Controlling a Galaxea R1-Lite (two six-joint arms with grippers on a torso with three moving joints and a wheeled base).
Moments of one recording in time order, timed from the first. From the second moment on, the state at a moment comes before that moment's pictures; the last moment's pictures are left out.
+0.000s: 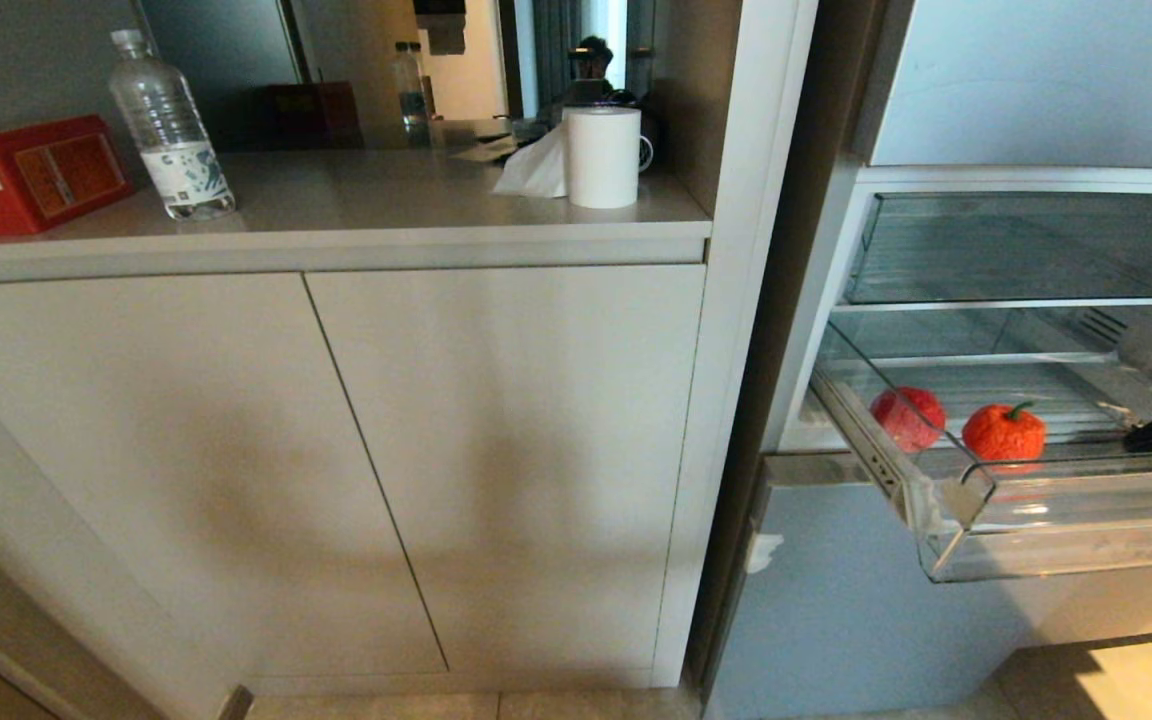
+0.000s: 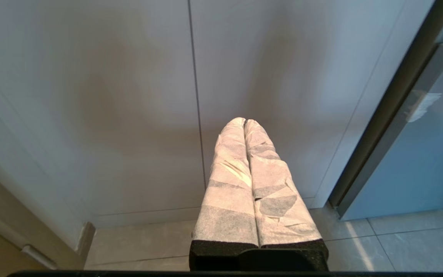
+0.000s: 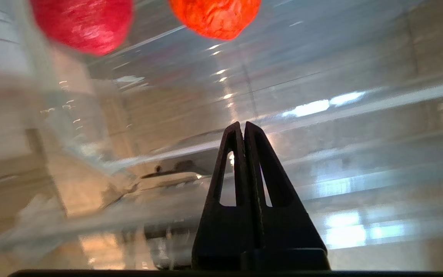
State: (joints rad) left arm 0.00 0.00 0.00 0.01 0.00 0.00; right arm -0.50 1.88 -1.60 0.72 0.35 -0.05
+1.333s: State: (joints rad) left arm 0.00 0.00 0.00 0.01 0.00 0.00; right arm -0.37 2.17 -1.96 0.62 0.30 -0.06
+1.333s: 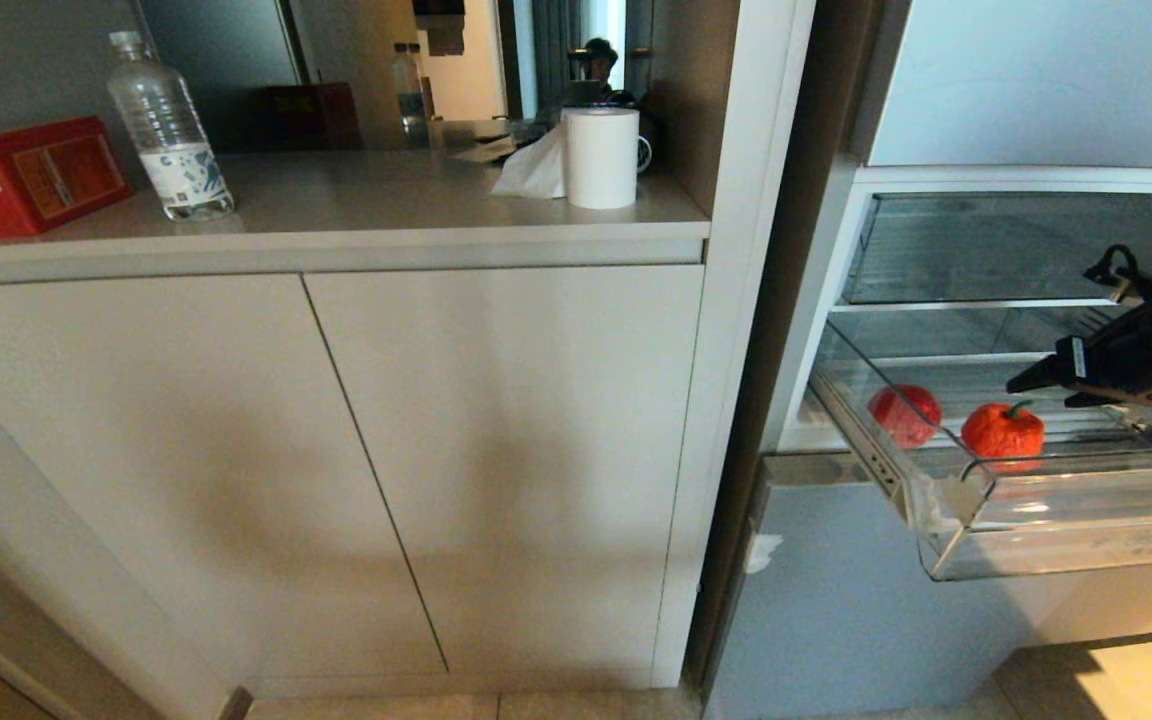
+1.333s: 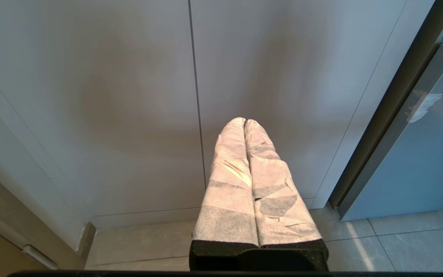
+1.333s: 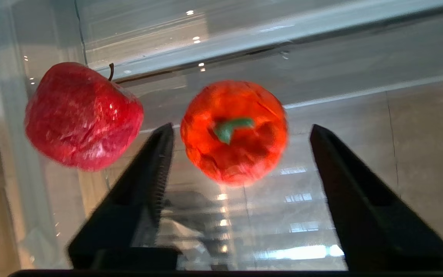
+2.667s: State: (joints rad) left arm 0.00 0.00 0.00 0.01 0.00 0.00; right arm -0.31 2.29 -1.96 0.52 0.26 -0.05
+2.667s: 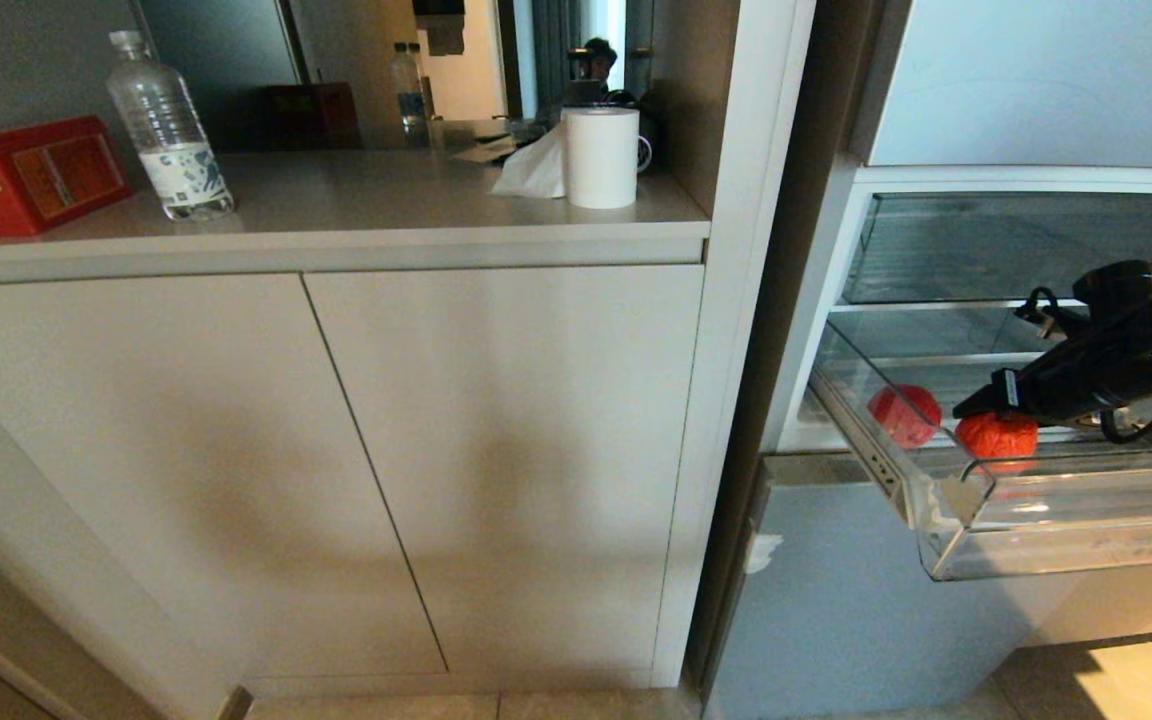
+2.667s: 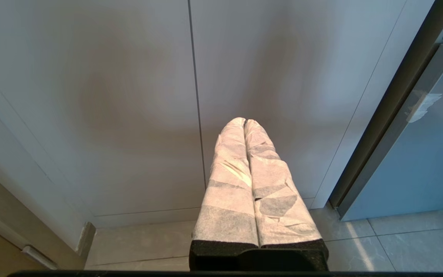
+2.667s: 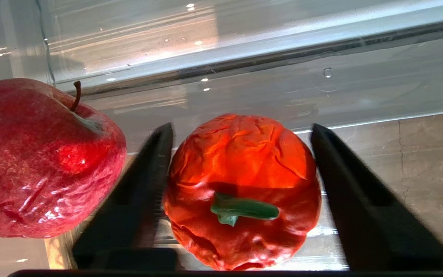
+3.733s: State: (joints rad) left arm 0.00 0.00 0.00 0.01 0.00 0.00; right arm -0.31 1.85 -1.69 0.53 0.28 0.03
